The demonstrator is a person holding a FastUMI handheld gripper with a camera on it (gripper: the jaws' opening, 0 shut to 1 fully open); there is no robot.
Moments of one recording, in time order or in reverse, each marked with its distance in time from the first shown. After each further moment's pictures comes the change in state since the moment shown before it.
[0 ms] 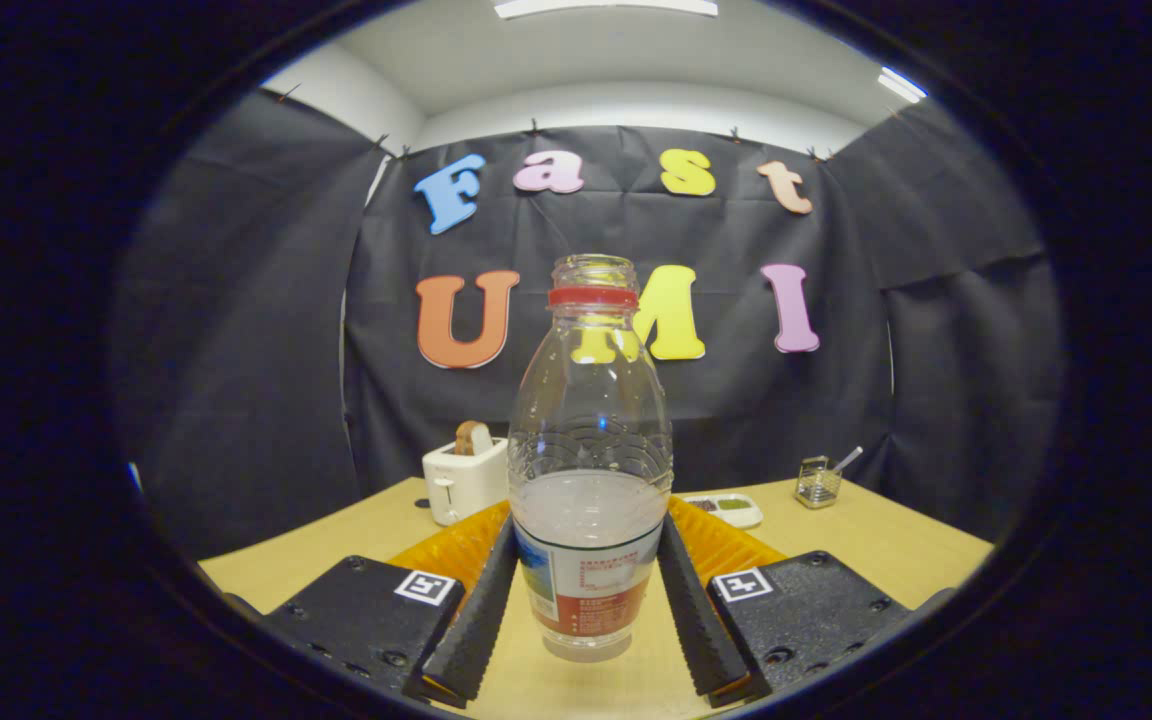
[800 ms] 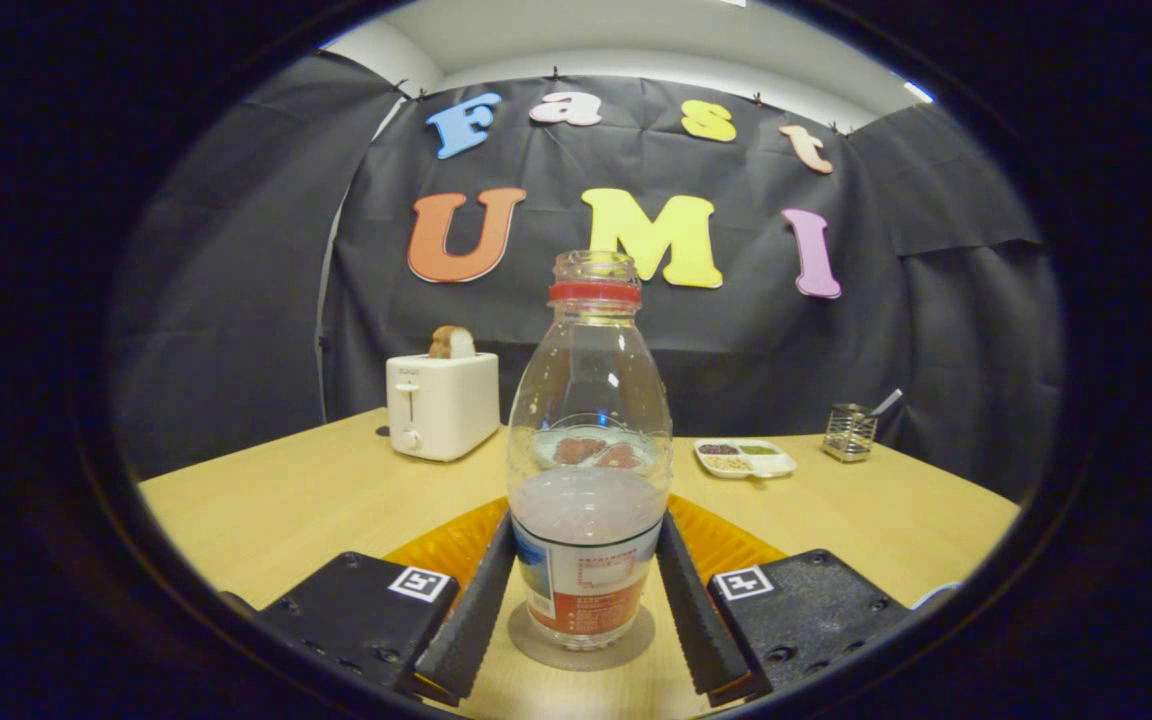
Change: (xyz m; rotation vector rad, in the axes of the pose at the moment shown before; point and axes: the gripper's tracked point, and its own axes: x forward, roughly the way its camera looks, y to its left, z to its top) arm 0.077 0.009 -0.130 0.012 0.100 0.000
